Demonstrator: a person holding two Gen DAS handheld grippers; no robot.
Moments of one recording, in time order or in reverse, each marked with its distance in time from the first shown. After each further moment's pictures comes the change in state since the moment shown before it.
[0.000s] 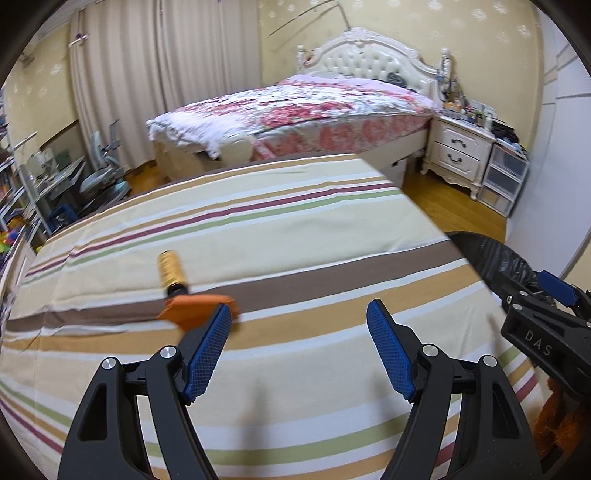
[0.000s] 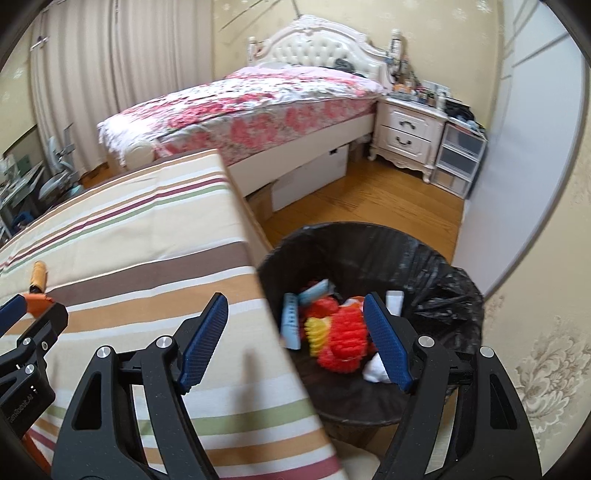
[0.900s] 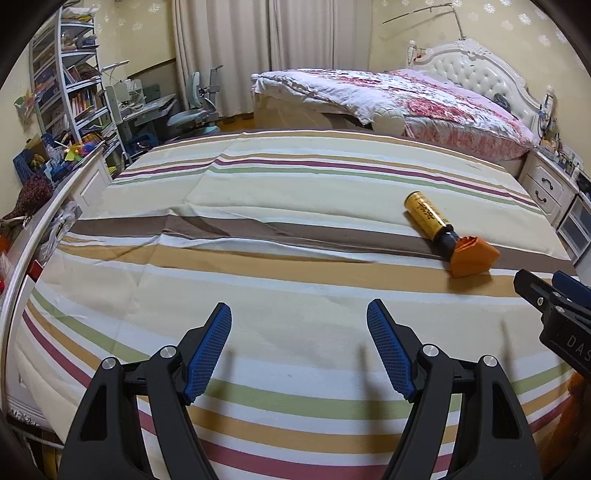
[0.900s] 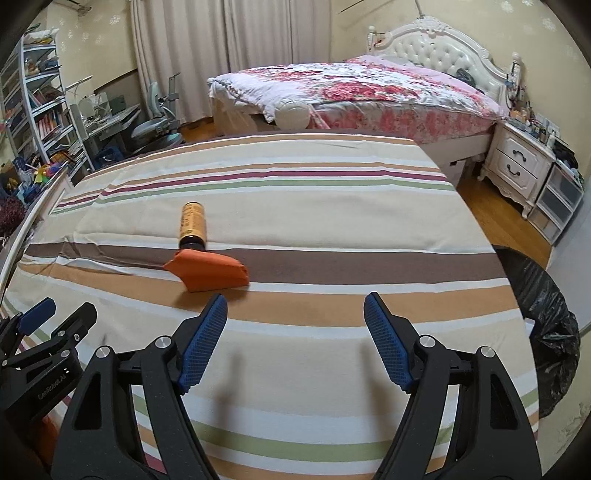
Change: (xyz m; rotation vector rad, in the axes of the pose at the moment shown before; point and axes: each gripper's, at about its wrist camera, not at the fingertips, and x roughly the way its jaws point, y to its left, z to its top) left arm -0.025 0.165 -0.061 -0.275 0.078 0.236; right arm -0.015 0.177 -0.019 -0.254 0.067 0.318
